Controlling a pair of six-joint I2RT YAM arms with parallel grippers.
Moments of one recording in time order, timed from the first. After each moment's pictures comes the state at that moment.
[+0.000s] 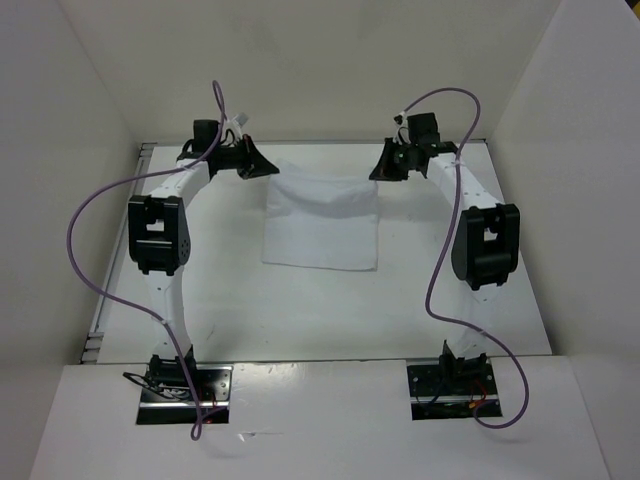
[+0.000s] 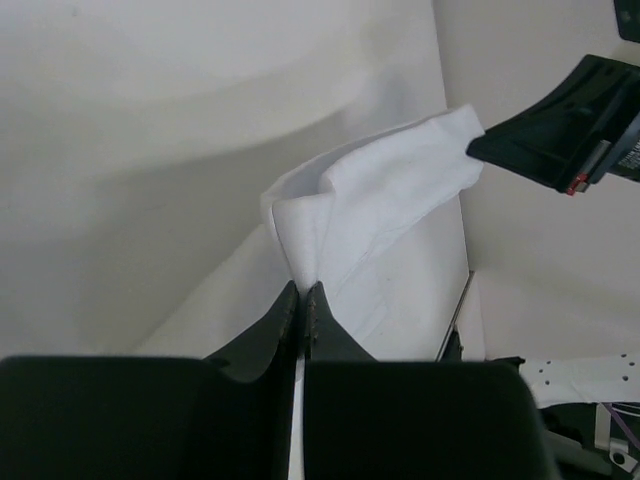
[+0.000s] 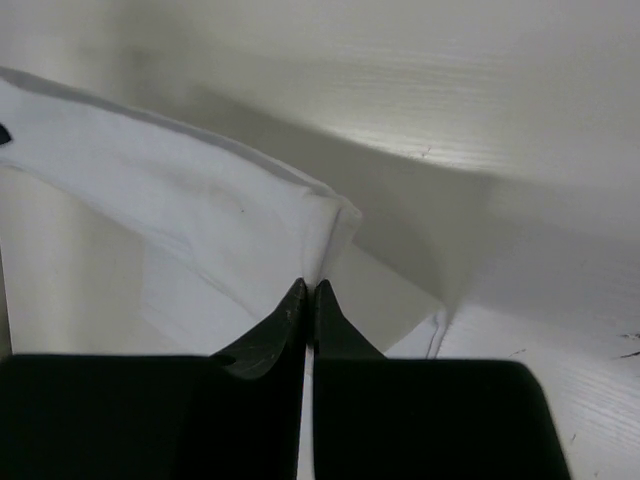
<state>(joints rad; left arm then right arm) -0.02 2.23 1.84 -0.22 0.96 -0.53 0.14 2.01 1.75 -0.53 -0.41 0.34</state>
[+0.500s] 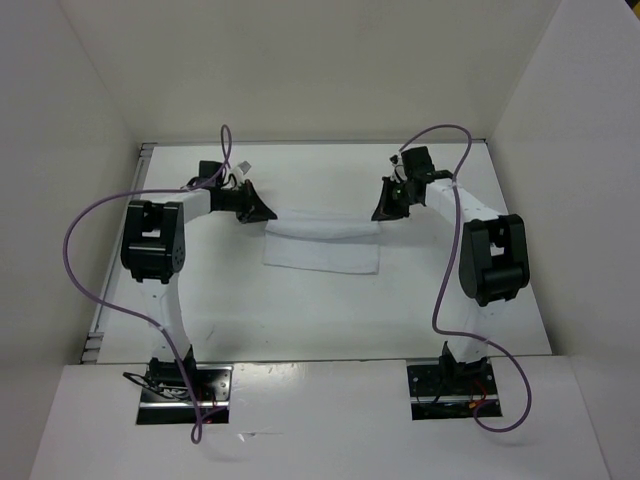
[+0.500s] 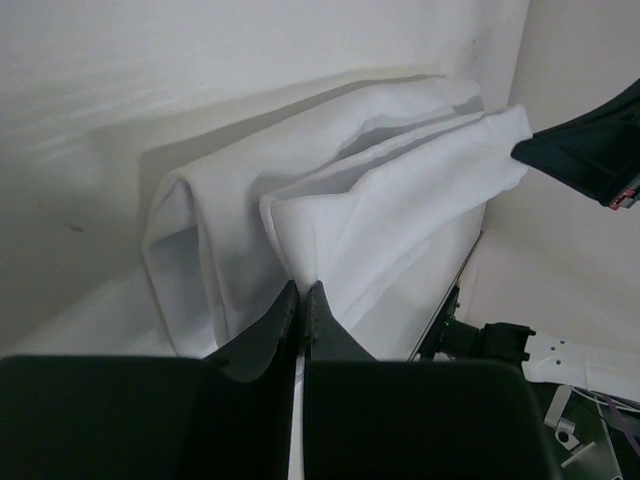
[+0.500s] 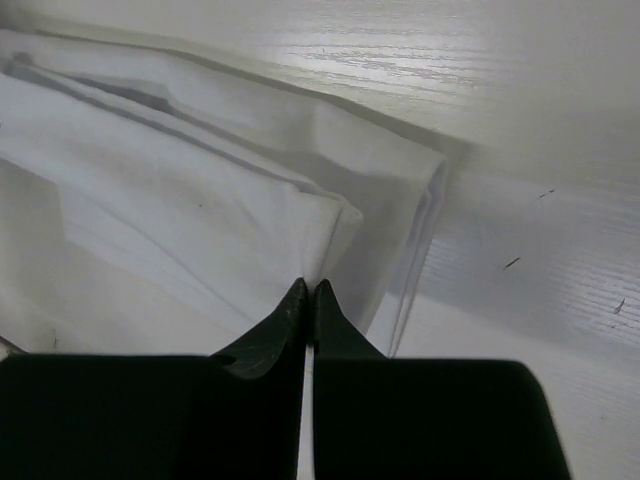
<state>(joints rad) -0.03 2.13 1.40 -0.20 0.92 -0.50 0.18 1.85 1.38 -0.53 -0.37 0.33</state>
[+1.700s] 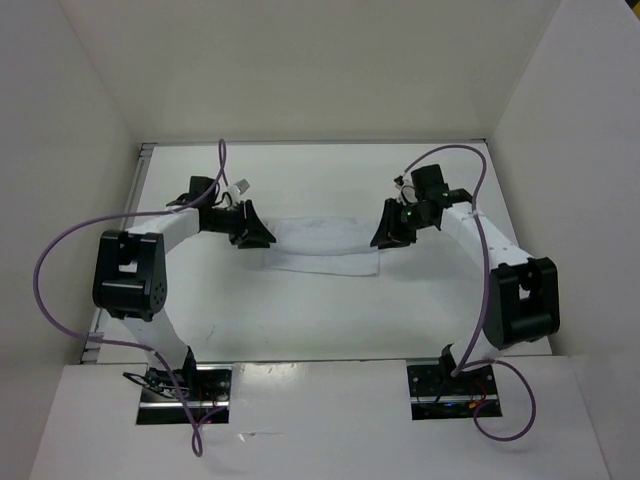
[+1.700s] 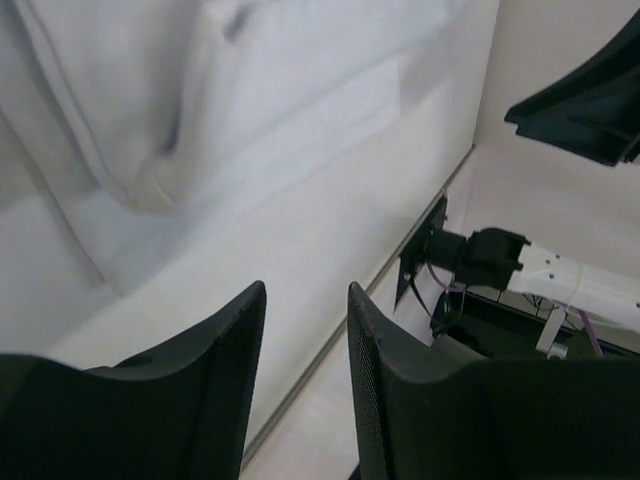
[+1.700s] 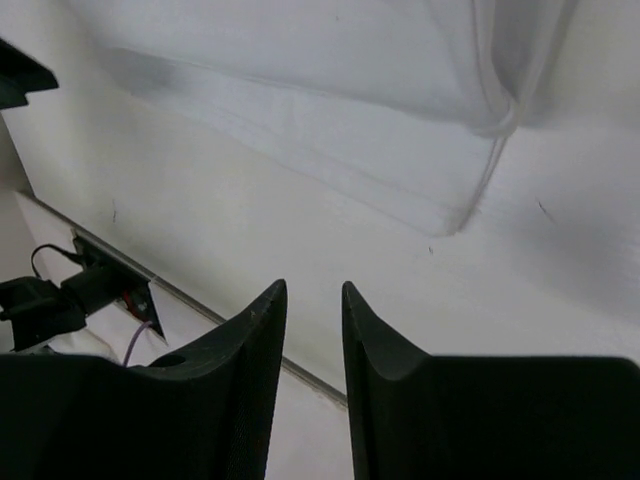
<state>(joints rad) -0.05 1.79 1.11 -0.36 0.95 -0.41 0.20 1.55 1.16 -0.68 -0.51 0.36</state>
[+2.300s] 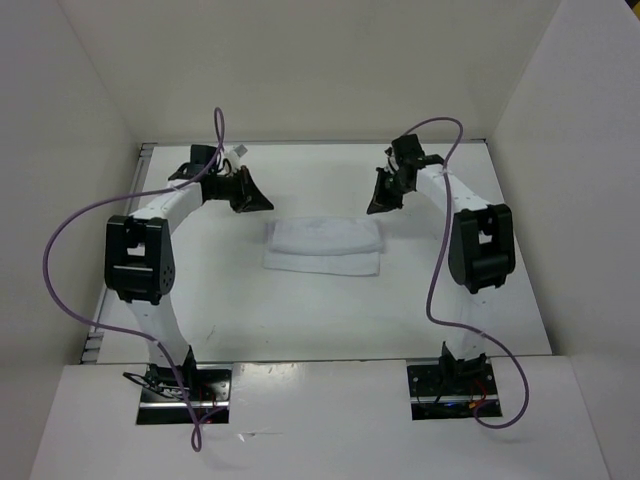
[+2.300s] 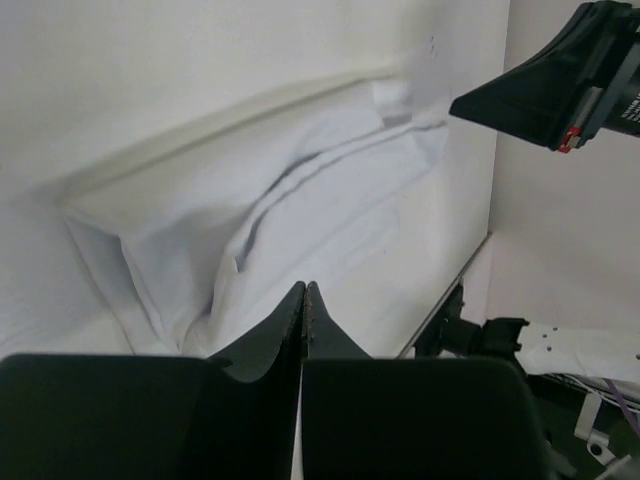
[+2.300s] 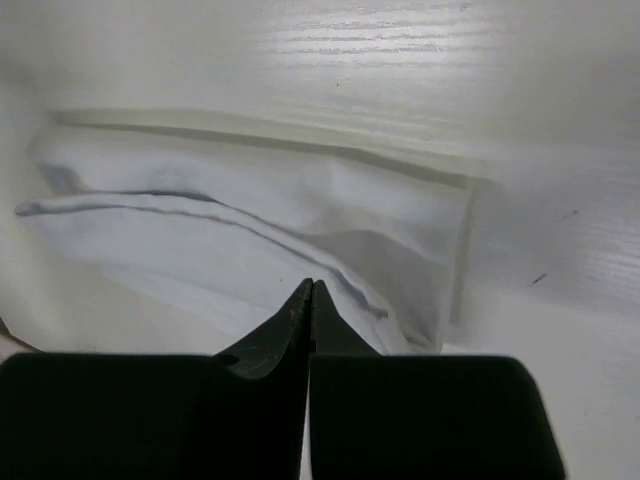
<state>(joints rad) -0.06 1.89 1.40 -0.40 0.84 -0.45 0.21 1.96 1.58 -0.68 -0.32 0.41</state>
